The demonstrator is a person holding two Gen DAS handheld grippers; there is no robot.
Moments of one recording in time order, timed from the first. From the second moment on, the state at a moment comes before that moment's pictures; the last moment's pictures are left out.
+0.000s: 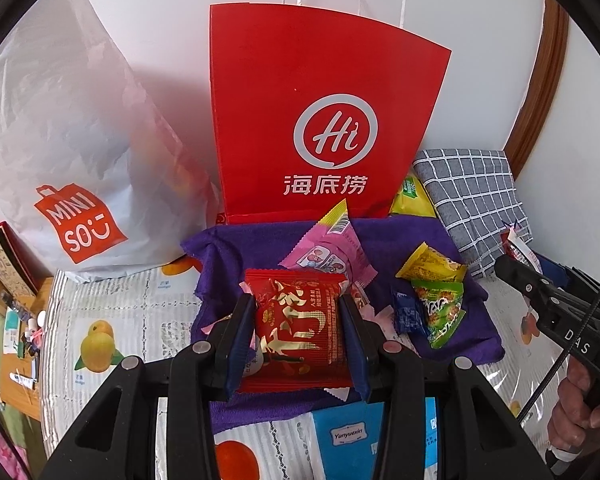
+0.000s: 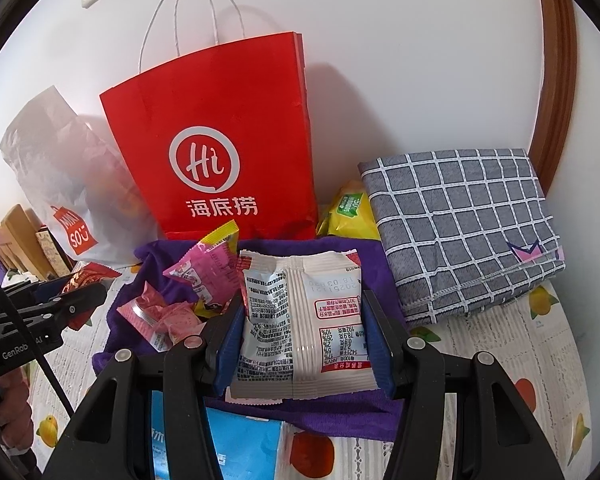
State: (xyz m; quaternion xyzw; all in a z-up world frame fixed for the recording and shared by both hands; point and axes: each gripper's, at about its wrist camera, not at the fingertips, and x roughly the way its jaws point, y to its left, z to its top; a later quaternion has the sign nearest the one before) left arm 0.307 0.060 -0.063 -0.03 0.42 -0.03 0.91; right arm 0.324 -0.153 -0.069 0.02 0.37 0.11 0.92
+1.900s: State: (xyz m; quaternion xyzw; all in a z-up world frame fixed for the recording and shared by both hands) left arm 0.354 0.056 -0.082 -0.07 0.44 -0.05 0.90; right arm 0.374 -0.149 -0.110 0.00 0.40 0.13 0.91
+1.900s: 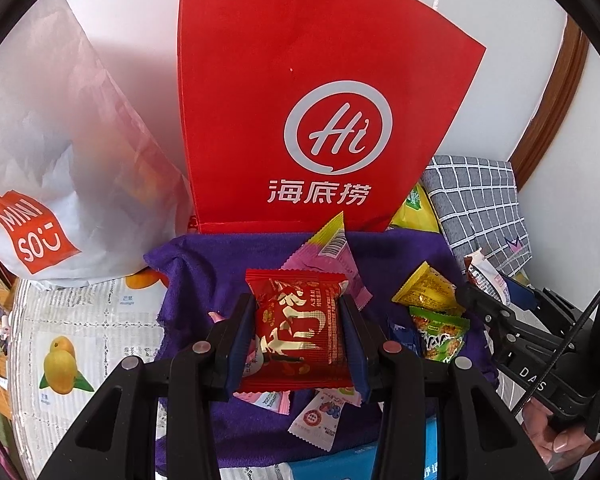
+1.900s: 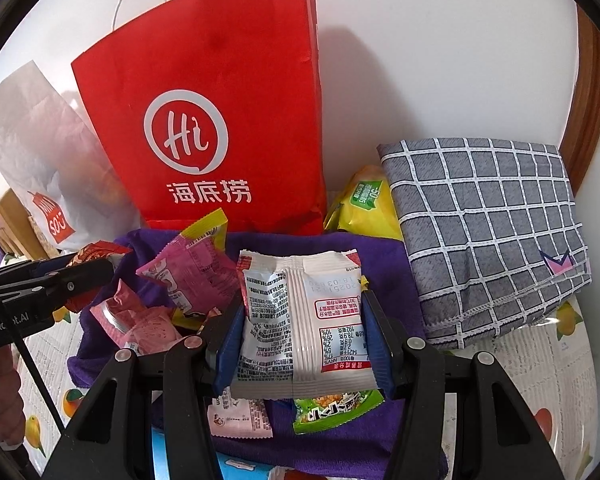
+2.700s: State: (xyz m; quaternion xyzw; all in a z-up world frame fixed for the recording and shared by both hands) left arm 0.367 0.057 -0.101 -0.08 0.46 -0.05 0.89; right arm 0.387 -0.133 -0.137 -0.01 0.43 0.15 0.89
